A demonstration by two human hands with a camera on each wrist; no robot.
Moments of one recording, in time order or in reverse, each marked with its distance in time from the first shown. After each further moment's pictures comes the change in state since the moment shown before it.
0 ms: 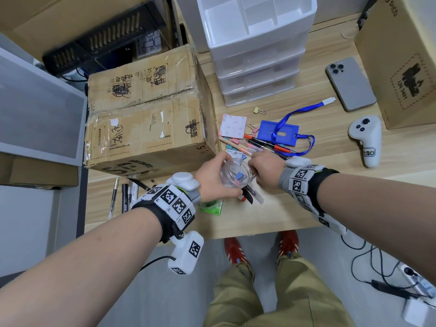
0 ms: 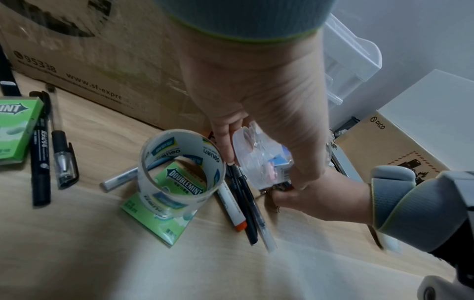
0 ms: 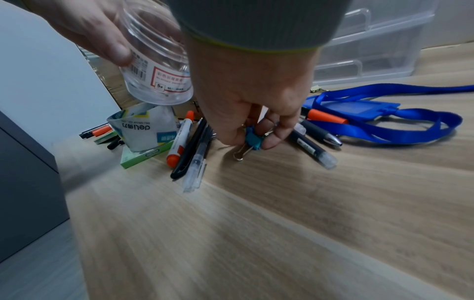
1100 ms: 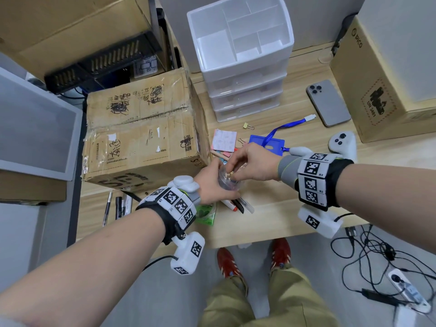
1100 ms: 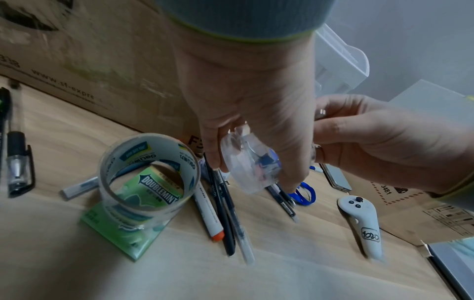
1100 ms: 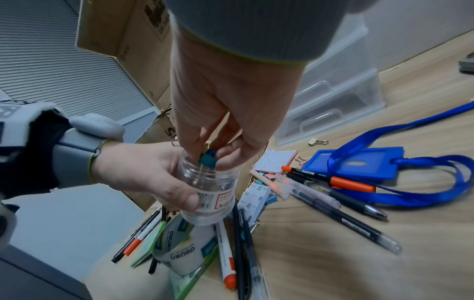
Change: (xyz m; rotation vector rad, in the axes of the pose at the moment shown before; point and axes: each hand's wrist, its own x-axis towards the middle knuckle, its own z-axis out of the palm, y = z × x) left_hand 0.008 0.026 -0.007 -0.012 -0.020 -0.066; right_hand -0.029 -0.028 -0.085 0.870 0.005 0.020
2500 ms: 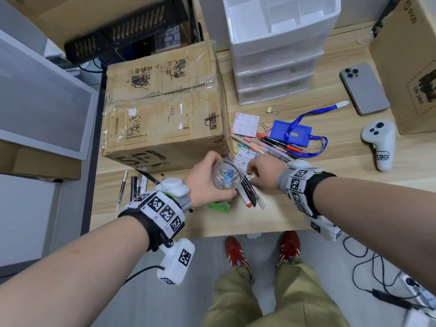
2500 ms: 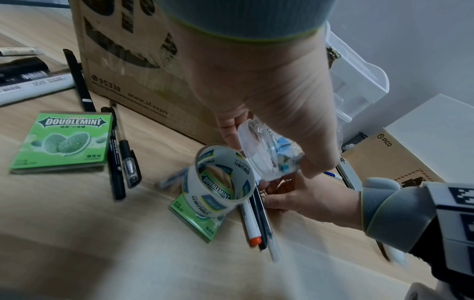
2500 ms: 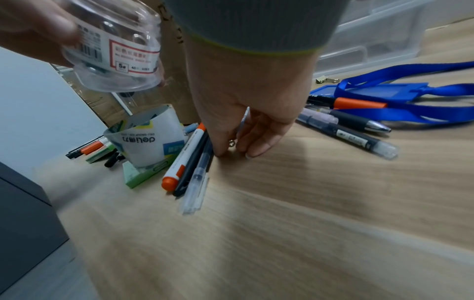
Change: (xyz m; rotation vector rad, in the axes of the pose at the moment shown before) left_hand -0.050 -0.050 -0.016 -0.023 0.152 0.060; right_hand 0.045 0.076 0.063 -0.748 0.016 0.035
